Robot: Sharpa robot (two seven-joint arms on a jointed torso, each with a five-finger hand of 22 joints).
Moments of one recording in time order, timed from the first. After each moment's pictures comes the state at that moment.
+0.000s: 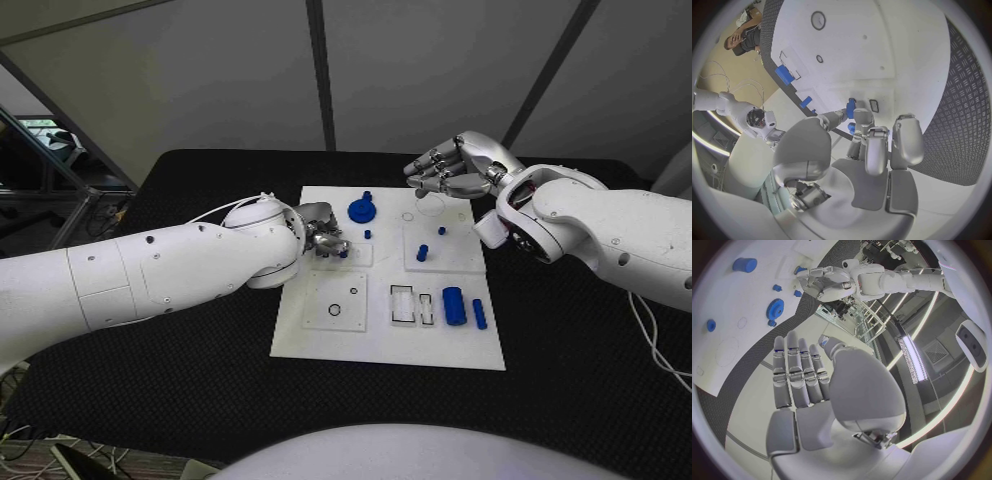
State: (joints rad) left arm 1.22 -0.64 -0.10 1.46 -1.20 -0.15 -0.54; left_hand 0.96 -0.13 0.77 0.05 0.12 0.88 0.05 0.71 0.66 1.24 -0.02 1.02 0.87 1.47 -0.07 1.55 1.31 0.09 1.38 0.04 1.37 1.27; right arm 1.22 -0.80 0.04 1.46 -0.79 -0.29 0.13; right_hand 1.41 -0.12 0.34 0.15 0.27 0.99 0.20 0.09 0.07 1.14 0.14 0.15 0.06 1.24 0.08 0.08 0.34 0.17 0.93 0.20 0.31 0.10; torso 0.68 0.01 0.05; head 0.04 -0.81
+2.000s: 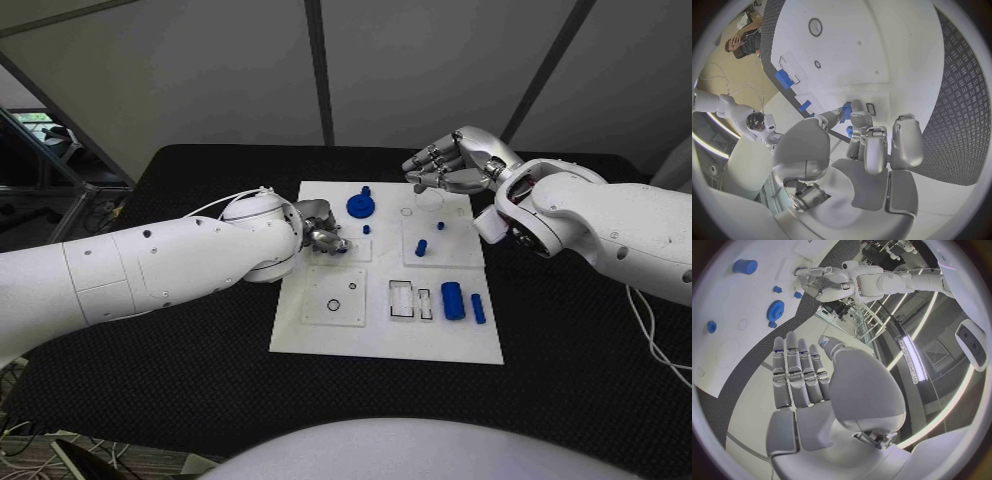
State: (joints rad) left arm 1.23 -0.64 -0.10 1.45 -1.20 -0.10 -0.54; left_hand 0.92 -0.13 0.67 0.07 0.12 0.91 0.03 0.71 0.62 1.26 -0.03 1.07 0.90 1.47 -0.08 1.56 1.31 0.09 1.39 0.03 1.37 1.30; right arm 1.22 -0.80 0.04 1.45 -0.80 -0.28 0.13; right_hand 1.40 -0.11 0.34 0.15 0.29 0.99 0.20 0.09 0.07 1.13 0.14 0.14 0.06 1.23 0.09 0.07 0.33 0.17 0.92 0.21 0.29 0.09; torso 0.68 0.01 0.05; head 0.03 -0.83
